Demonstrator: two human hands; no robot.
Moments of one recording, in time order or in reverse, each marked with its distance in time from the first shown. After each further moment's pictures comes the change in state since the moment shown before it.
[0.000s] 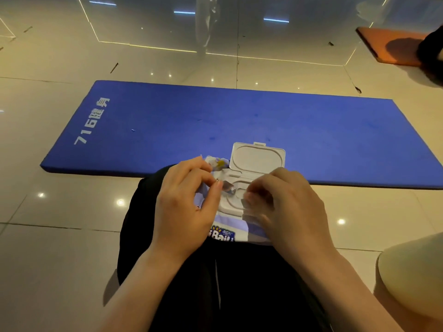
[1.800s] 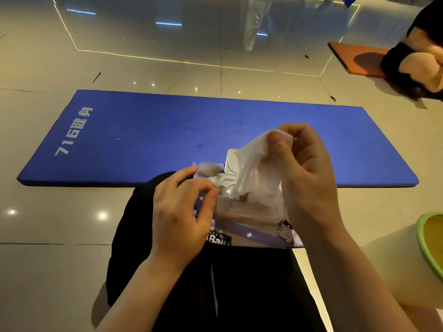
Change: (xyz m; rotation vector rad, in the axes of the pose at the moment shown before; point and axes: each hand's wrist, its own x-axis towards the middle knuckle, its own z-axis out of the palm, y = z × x) left_hand -0.008 0.004 0.003 0.005 0.081 0.089; right_hand 0.022 -0.022 -0.036 1.040 0.317 0.117
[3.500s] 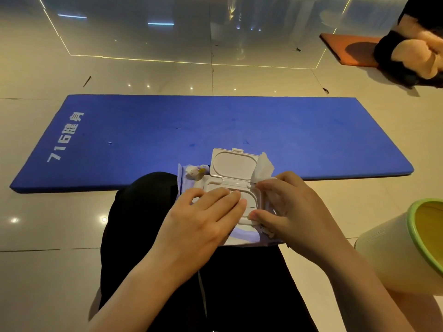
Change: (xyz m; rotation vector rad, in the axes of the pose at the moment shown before) left_hand 0.008 0.030 0.002 0.425 -0.486 0.647; right_hand -0.024 0.029 -0.065 -0.943 -0.399 0.102
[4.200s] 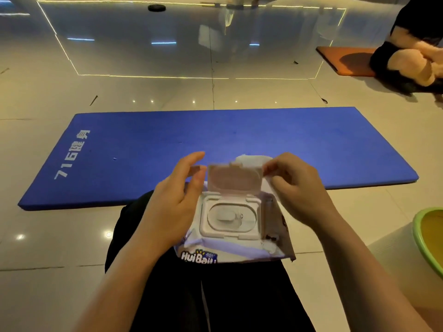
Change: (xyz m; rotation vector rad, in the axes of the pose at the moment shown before) left_hand 0.025 -0.036 -0.017 -0.865 0.057 -0.774; right_hand 0.047 0.008 -0.016 0.284 0.195 -0.066
